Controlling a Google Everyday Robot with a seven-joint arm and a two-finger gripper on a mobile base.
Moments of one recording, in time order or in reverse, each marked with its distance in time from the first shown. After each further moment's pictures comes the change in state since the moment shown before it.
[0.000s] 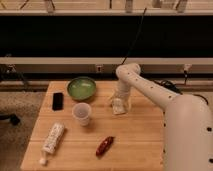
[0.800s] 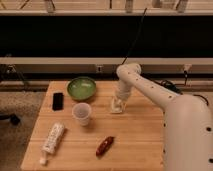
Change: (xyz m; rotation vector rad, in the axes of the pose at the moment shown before) arm -0.009 0.012 -0.002 -0.003 -0.016 -0.032
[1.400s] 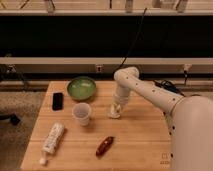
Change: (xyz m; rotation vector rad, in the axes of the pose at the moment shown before) arm -0.045 -0.001 0.005 -0.037 -0.027 -0.075
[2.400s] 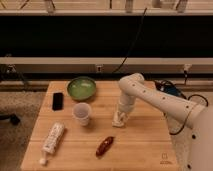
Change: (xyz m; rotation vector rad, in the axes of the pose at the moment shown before) arm -0.036 0.047 0.000 0.011 -0.013 0.027
